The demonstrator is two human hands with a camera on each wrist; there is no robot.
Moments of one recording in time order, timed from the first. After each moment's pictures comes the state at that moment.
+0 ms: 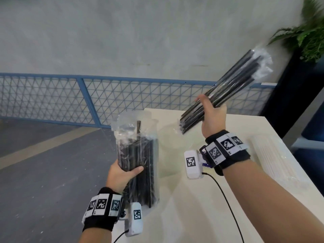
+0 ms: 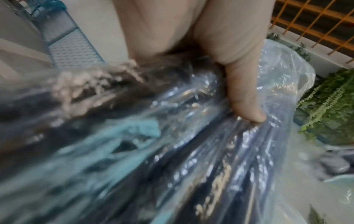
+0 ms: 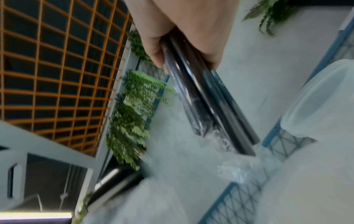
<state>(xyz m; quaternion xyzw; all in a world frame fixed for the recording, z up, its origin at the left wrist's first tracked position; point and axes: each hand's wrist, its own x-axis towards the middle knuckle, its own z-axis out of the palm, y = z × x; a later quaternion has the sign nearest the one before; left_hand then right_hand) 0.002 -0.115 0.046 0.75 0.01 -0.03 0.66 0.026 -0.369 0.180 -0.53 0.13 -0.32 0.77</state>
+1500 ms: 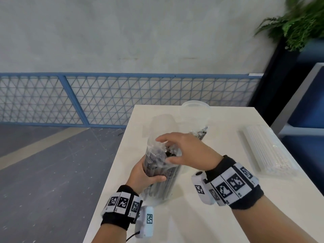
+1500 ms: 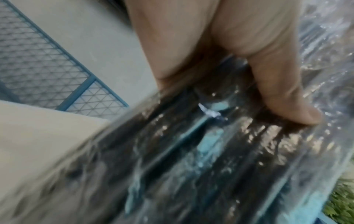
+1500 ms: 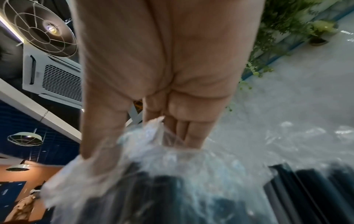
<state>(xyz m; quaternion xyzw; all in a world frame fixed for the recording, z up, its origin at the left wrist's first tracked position) 0.010 -0.168 0.027 0.76 -0.15 -0.15 0.62 -0.031 -0.345 0.145 -0.94 -0.17 0.00 0.30</state>
